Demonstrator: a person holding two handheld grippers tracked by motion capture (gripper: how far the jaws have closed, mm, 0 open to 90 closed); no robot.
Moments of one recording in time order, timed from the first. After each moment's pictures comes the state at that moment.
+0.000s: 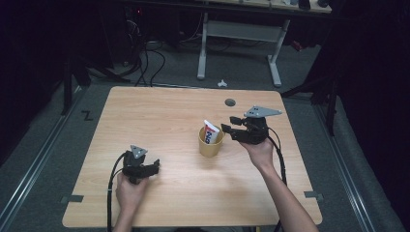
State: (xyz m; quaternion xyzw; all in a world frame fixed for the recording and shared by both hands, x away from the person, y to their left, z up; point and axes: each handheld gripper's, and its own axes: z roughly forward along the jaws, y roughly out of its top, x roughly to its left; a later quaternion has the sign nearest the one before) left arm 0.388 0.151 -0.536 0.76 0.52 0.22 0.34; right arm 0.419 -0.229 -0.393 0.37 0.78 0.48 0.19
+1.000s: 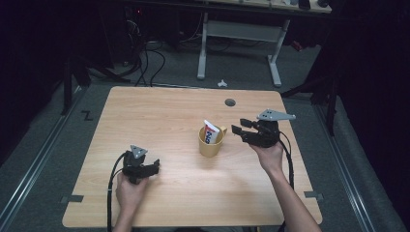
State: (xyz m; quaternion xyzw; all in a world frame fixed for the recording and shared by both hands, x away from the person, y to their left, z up) left arm 0.388 0.150 -0.536 0.76 0.52 0.22 0.34; right arm 0.407 -0.258 -0.395 0.39 0.76 0.48 0.19
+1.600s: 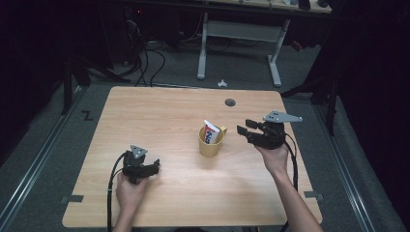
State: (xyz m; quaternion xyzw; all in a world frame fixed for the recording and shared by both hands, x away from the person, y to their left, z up) left arm 0.388 0.150 -0.536 0.76 0.52 0.22 0.34; right arm 0.400 -0.271 -0.394 0.40 0.75 0.49 0.19
